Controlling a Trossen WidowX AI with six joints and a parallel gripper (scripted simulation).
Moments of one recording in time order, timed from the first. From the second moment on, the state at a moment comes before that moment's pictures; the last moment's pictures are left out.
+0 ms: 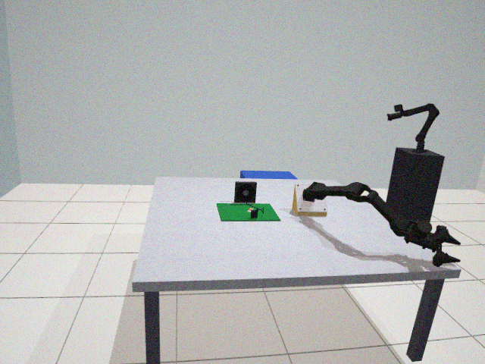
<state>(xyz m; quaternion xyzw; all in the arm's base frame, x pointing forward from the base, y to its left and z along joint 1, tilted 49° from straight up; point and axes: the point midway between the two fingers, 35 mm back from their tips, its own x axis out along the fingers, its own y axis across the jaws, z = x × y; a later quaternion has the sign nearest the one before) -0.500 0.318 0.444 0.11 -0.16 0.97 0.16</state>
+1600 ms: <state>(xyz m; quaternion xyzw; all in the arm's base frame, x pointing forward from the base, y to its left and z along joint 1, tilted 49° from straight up) 0.106 0.472 0.478 0.00 -0.09 0.72 0.69</state>
